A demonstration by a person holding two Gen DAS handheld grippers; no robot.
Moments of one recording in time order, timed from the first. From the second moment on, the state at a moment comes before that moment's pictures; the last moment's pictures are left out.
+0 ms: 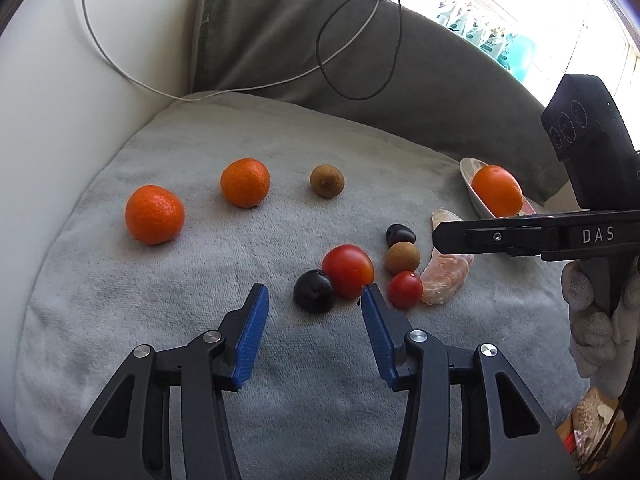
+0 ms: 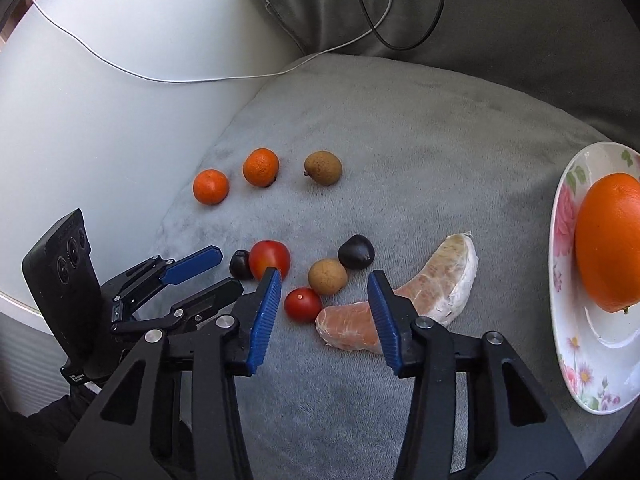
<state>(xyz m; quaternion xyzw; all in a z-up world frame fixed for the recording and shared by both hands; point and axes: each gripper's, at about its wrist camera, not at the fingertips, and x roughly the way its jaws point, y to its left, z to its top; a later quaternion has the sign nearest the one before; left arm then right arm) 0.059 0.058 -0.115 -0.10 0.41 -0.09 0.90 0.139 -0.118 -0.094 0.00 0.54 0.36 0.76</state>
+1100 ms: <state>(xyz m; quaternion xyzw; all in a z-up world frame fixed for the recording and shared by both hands) 0.068 0.059 -0.122 -0.10 0.42 -0.10 0.90 0.139 -0.097 -0.108 -0.02 0.56 0.34 0.76</state>
